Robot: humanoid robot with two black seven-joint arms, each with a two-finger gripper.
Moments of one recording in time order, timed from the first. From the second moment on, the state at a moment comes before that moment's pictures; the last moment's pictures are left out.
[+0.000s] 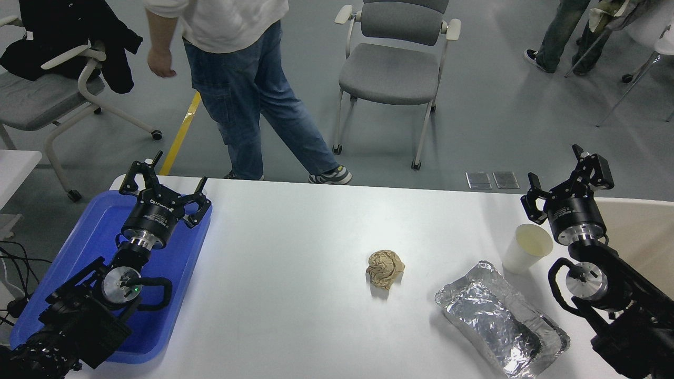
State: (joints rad) left arm -0.59 0.22 -0.90 -0.44 -0.08 -0.64 -0.32; right arm 0.42 -0.33 1.03 0.80 -0.23 0.11 0.45
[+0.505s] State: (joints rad) left arm -0.59 0.22 -0.90 -0.44 -0.08 -0.64 -0.32; right arm 0.42 -0.33 1.03 0.80 -0.23 0.11 0.45
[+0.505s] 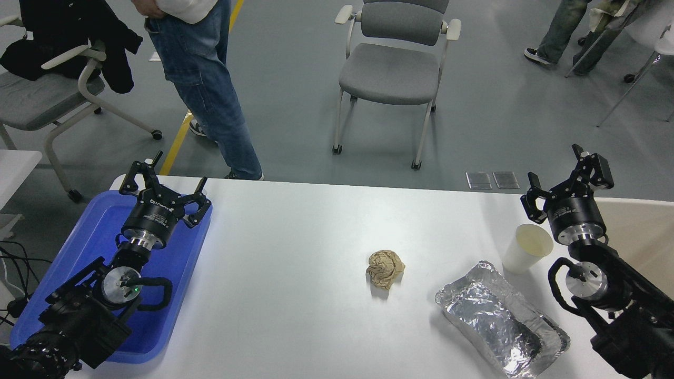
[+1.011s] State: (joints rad) left arm -0.59 0.22 -0.90 -0.44 -0.08 -0.64 -0.32; right arm 0.41 -0.33 1.03 0.79 -0.23 0.11 0.45
